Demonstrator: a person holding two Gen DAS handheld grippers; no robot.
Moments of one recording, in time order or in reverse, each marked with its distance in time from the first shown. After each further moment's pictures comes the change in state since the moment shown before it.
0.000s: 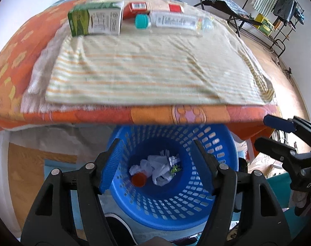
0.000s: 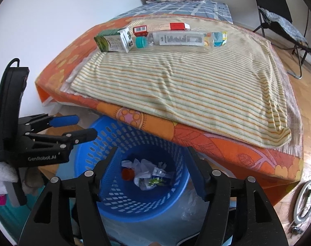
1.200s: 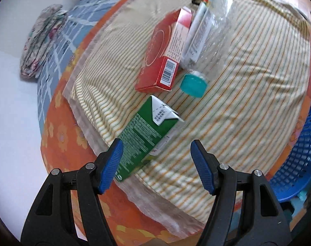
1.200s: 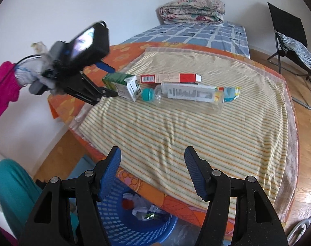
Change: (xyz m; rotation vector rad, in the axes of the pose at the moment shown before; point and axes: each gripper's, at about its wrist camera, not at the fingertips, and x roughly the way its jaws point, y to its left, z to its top) left arm 0.068 0.027 0.193 0.898 0.201 0.320; right arm -0.014 -0.016 0.097 -0.098 -0.123 0.089
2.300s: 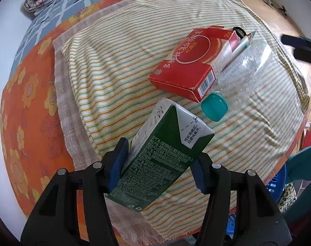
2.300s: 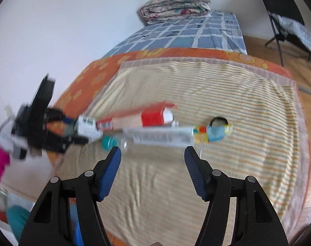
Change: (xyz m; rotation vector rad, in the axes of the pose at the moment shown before) left arm 0.030 0.056 -0.008 -0.452 0.013 -0.282; right arm 0.084 -0.103 0.101 0.169 0.017 0.060
